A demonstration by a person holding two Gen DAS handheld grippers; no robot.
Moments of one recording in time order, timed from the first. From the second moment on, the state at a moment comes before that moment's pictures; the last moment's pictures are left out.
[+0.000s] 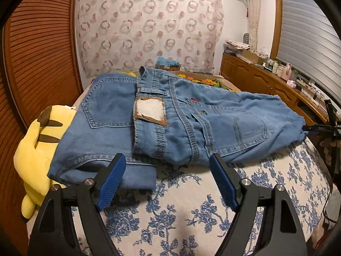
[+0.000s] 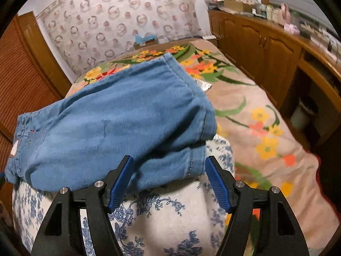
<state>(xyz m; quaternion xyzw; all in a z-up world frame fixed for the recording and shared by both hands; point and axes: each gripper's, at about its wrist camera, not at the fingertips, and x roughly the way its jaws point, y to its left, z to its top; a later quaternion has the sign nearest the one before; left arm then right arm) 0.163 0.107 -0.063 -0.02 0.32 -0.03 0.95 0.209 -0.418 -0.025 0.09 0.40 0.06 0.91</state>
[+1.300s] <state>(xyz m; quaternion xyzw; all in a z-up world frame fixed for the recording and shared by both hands) 0.205 0.126 -0.074 -0.02 0.35 -0.04 0.93 0.228 -0.377 -0.045 0.02 0.38 0.01 0.92</state>
